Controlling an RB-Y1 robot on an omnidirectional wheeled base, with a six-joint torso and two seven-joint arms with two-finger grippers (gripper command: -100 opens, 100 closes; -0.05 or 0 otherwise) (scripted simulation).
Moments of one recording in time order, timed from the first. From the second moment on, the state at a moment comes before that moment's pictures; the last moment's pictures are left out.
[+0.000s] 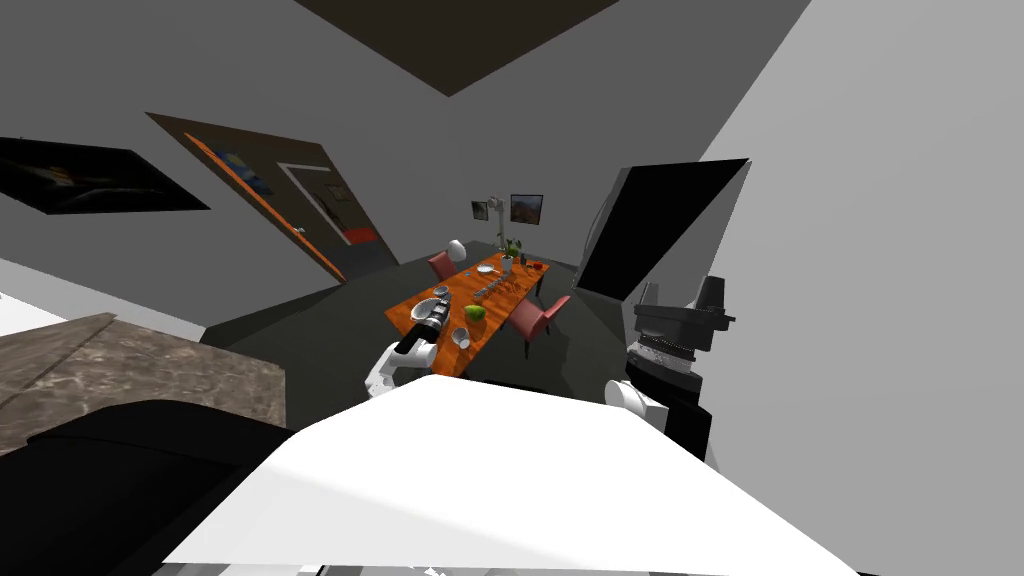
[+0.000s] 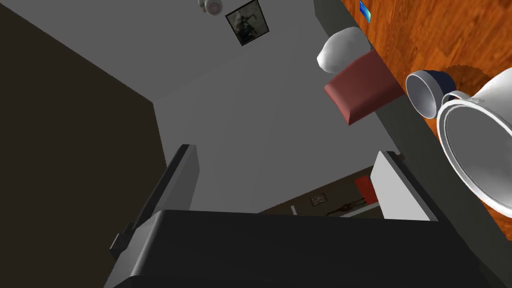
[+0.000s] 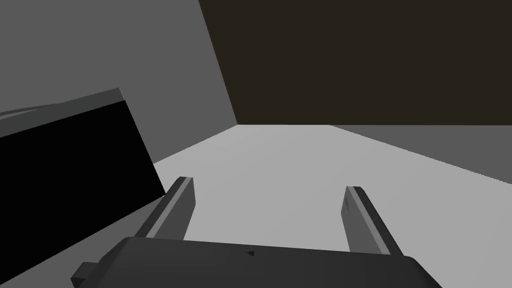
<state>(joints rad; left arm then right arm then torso) 0.34 0.25 0.13 -1.97 0.12 0.26 -0.28 0.52 0.03 -0.05 -2.39 -0.08 -0.48 -0.12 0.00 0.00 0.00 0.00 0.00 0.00</state>
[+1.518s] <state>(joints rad) 0.26 0.29 0.19 -1.74 0.21 0.72 -0.34 0.52 0.03 -0.05 -2.39 -0.08 -0.48 -0.12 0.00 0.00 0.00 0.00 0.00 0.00</state>
